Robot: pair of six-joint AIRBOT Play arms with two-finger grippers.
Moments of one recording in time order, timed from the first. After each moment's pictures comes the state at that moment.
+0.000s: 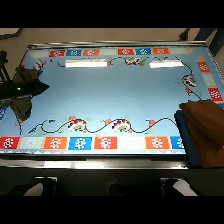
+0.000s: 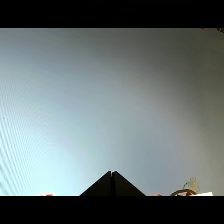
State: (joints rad) left arm 0.18 -1.13 1.22 0.89 -1.02 -1.28; right arm -1.00 -1.16 1.44 -1.51 1.75 1.87
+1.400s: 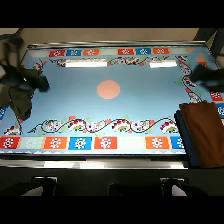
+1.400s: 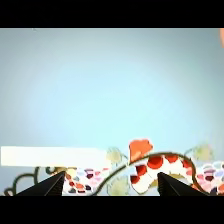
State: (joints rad) left arm -0.10 -1.29 1.54 1.63 -1.41 -1.63; right arm -0.12 -1.23 1.52 -1.41 1.26 1.79
